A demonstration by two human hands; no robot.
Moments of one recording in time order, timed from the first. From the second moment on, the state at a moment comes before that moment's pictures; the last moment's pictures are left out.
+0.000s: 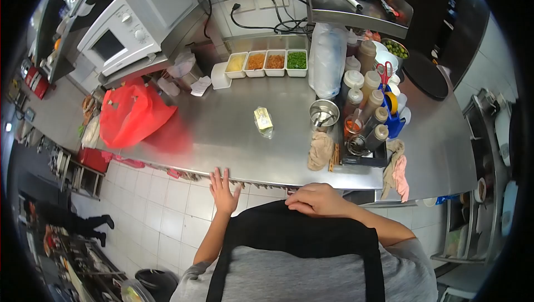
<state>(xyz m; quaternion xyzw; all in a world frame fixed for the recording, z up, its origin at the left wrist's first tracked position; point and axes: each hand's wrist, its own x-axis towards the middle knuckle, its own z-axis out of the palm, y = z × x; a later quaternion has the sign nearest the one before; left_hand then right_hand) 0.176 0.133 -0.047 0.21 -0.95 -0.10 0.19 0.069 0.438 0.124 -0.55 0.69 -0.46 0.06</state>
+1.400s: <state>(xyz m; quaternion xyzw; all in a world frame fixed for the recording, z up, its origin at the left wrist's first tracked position) 0.814 0.247 -0.266 0.60 -0.59 -0.54 -0.03 0.267 0.450 -0.118 -0.55 0.73 -0.09 0.39</state>
